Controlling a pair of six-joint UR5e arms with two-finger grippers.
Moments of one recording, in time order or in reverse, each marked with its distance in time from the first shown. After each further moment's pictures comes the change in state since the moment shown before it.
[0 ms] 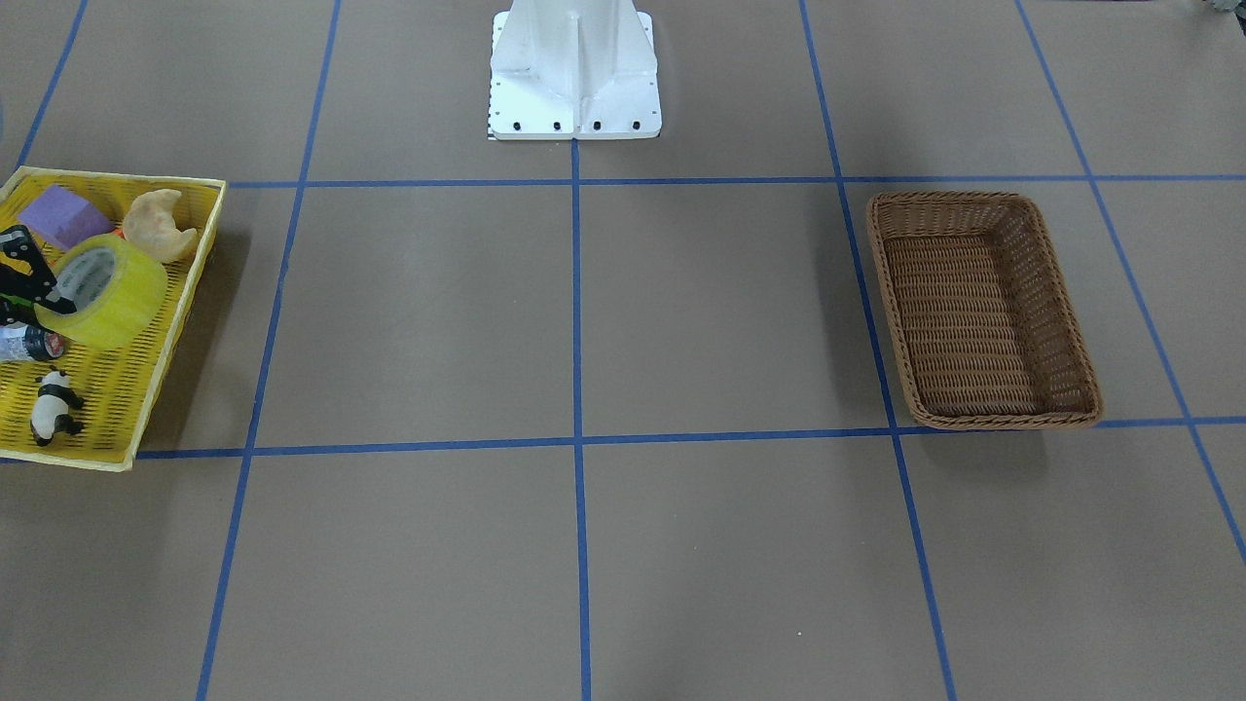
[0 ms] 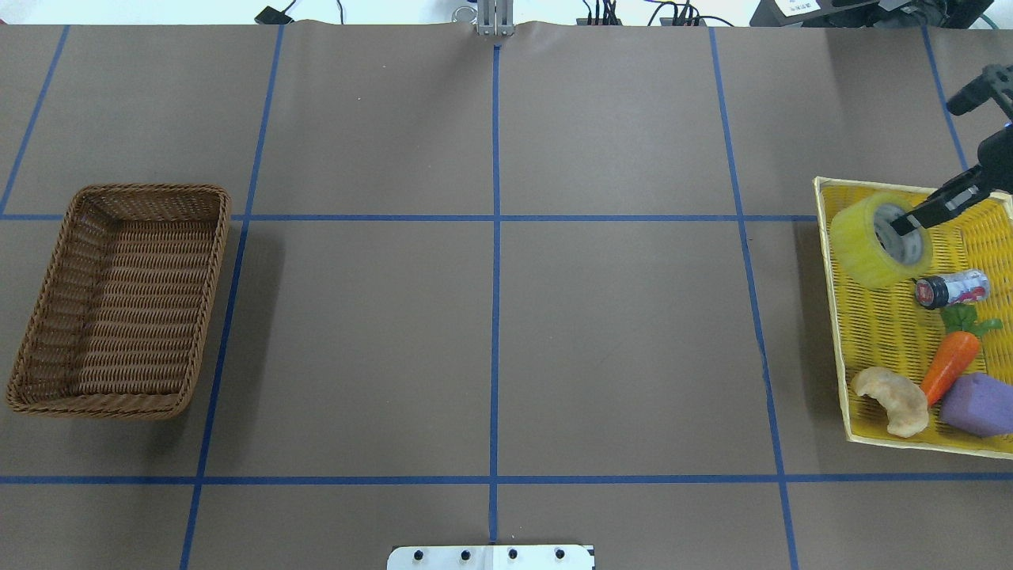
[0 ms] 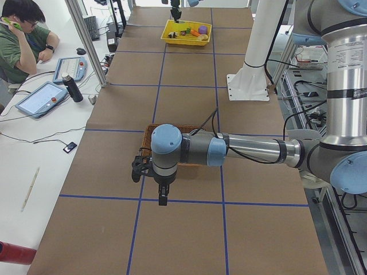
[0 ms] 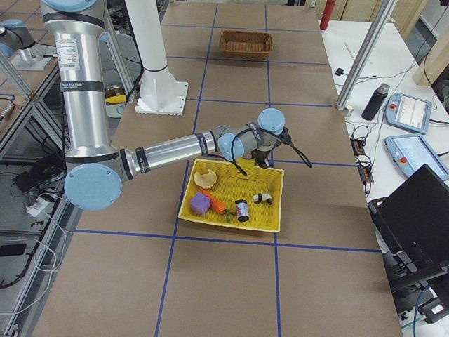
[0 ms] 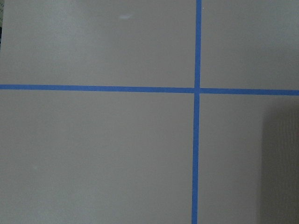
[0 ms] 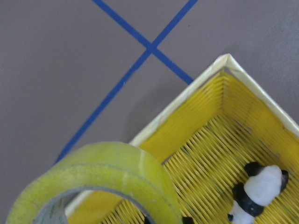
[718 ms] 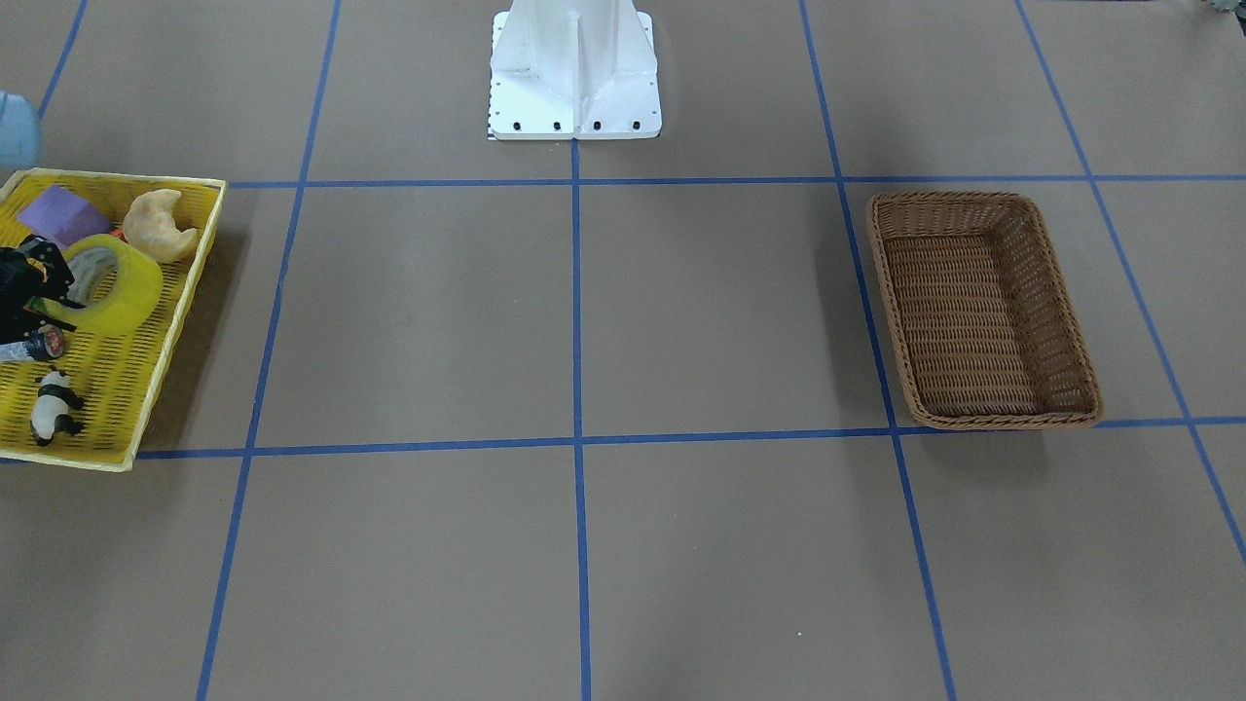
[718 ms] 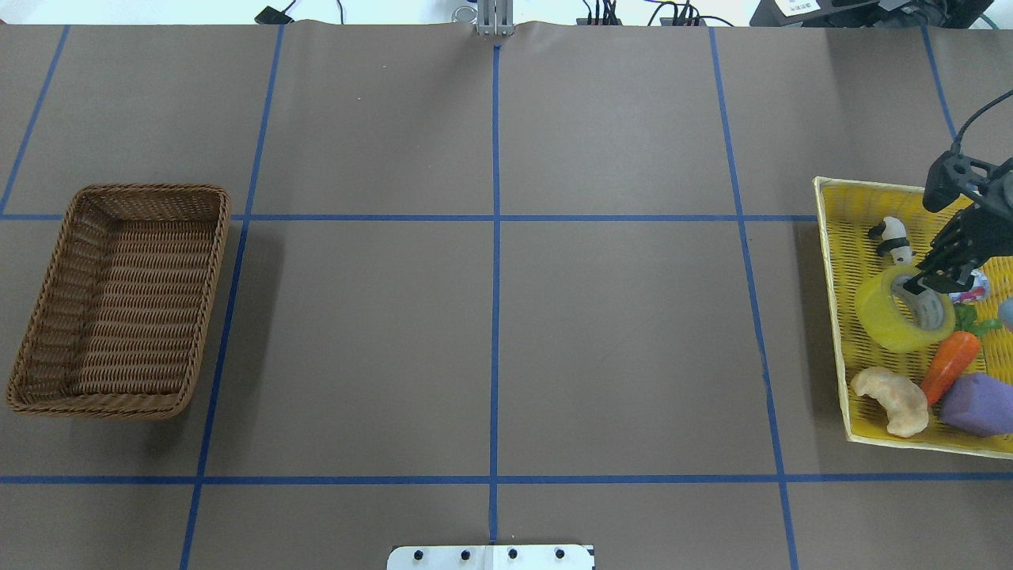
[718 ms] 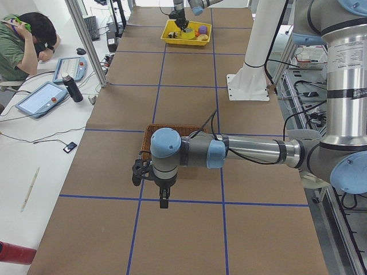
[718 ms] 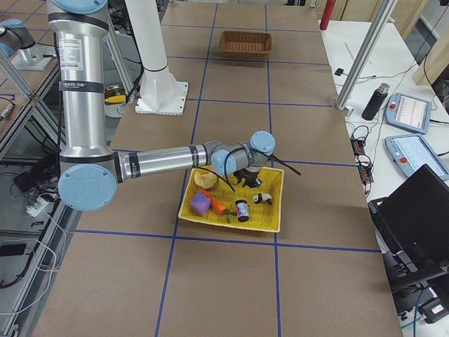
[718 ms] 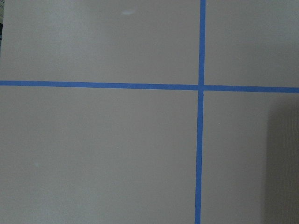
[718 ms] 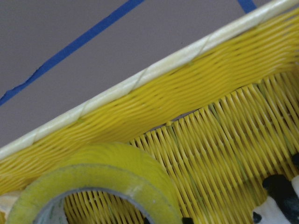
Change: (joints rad) left arm 0.001 0.002 0.020 0.014 0.002 -0.001; right arm -0.076 -0.106 -0.084 0.000 -0.110 -0.585
